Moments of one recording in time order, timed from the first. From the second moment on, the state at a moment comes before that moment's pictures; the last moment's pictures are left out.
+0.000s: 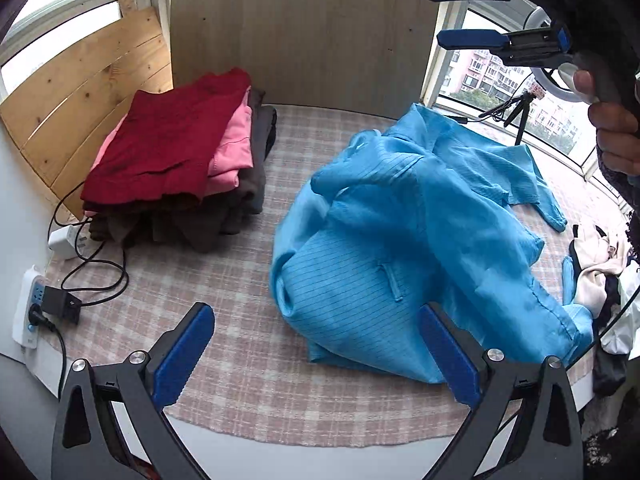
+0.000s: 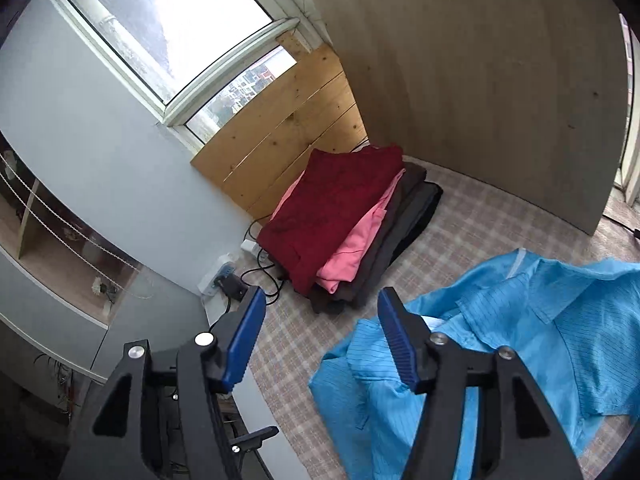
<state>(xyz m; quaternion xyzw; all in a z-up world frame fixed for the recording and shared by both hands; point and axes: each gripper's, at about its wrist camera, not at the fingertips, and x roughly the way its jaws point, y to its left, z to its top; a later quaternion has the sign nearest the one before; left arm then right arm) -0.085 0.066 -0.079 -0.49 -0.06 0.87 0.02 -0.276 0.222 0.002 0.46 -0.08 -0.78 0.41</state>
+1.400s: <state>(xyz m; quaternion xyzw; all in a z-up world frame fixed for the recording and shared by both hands) -0.108 0.102 -0.102 -0.53 -0.11 0.84 -0.10 -0.352 0.285 -0.150 0.34 0.40 -0.74 0.42</state>
